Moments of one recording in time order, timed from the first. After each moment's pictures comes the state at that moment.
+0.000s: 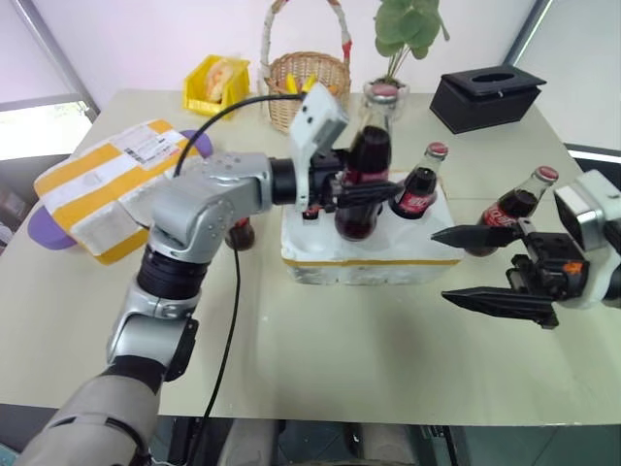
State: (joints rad) left arm -0.96 0.32 -0.18 -0.10 -0.63 0.84 -0.75; right arm -0.16 -1.04 -0.44 -0.45 1.08 0.80 1.18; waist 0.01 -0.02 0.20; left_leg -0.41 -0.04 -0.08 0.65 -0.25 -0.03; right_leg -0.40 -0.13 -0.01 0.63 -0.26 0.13
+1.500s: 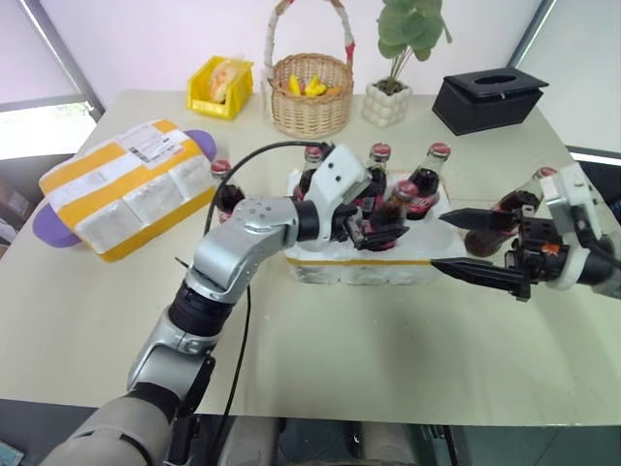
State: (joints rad) left arm -0.78 0.24 -0.29 -0.17 -0.39 0.73 -0.68; right arm -0.20 -1.03 -0.38 -0.38 0.92 0.76 1.06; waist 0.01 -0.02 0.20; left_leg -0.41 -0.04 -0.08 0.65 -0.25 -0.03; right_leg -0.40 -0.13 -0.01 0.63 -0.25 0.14
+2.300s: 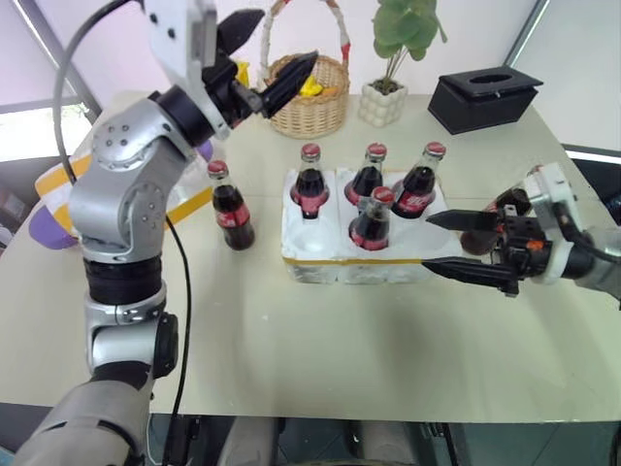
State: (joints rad) left arm -0.92 0.46 0.13 -0.18 -0.49 0.58 -0.63; right arm -0.30 -1.00 -0.27 -0.29 0.89 0.75 1.12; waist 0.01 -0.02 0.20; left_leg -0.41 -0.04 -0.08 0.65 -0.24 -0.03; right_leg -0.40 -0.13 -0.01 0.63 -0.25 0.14
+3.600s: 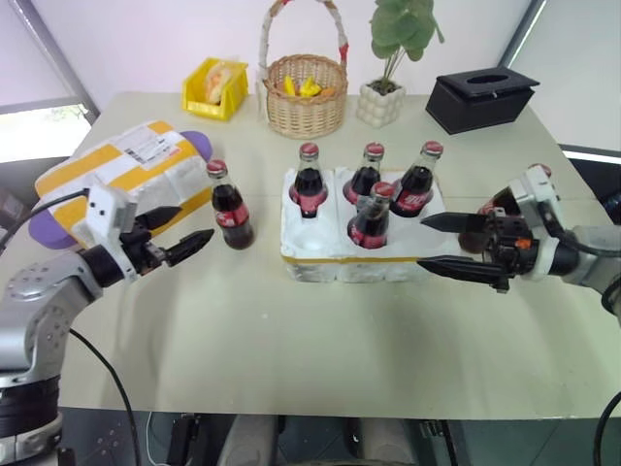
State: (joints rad) left arm -0.21 0.71 0.35 -0.22 -0.61 0.65 -0.76; right arm -0.32 -0.96 -0.23 -0.23 0.82 0.74 1.17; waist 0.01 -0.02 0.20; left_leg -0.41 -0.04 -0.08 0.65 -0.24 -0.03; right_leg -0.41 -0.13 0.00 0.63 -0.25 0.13
